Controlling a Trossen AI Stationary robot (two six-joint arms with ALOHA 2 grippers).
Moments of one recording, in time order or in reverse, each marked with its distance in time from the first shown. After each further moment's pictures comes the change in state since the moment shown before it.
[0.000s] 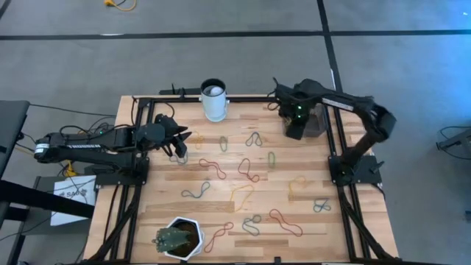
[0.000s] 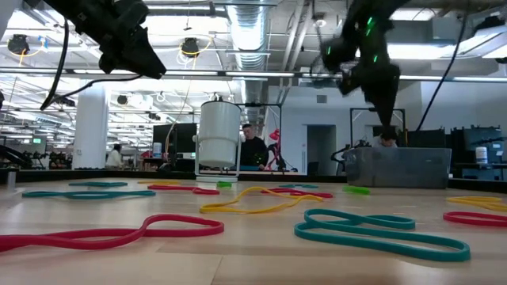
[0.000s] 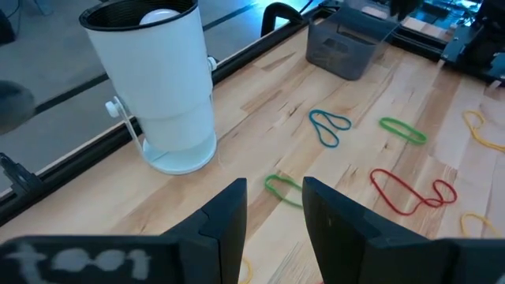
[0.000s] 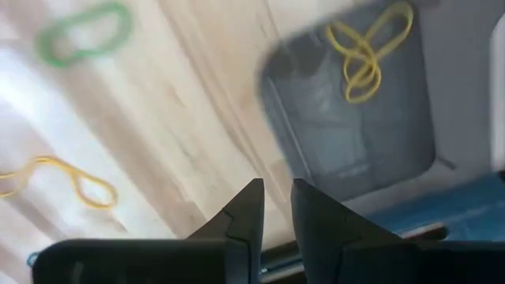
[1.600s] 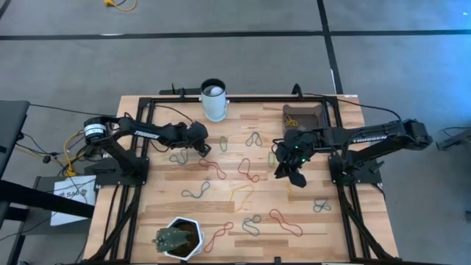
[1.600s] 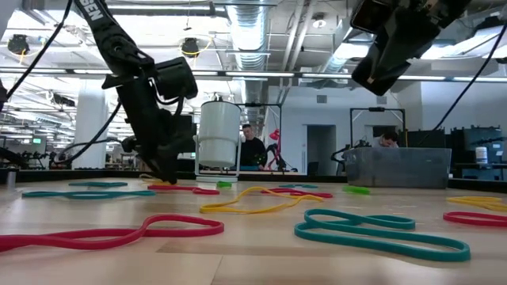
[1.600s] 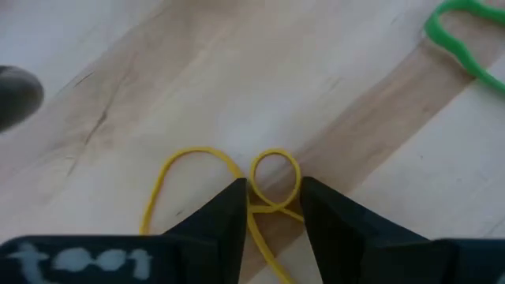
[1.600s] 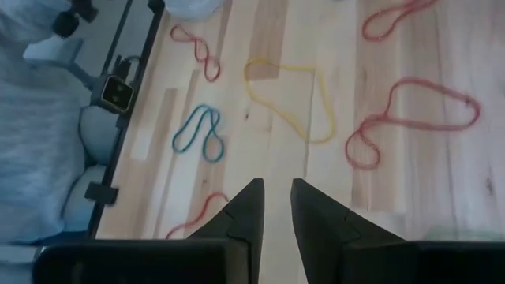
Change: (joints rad) left arm 0.251 0.840 0.004 0.235 0.139 -0.050; right arm 0.564 -0.417 -0.518 0.894 -0.453 0.289
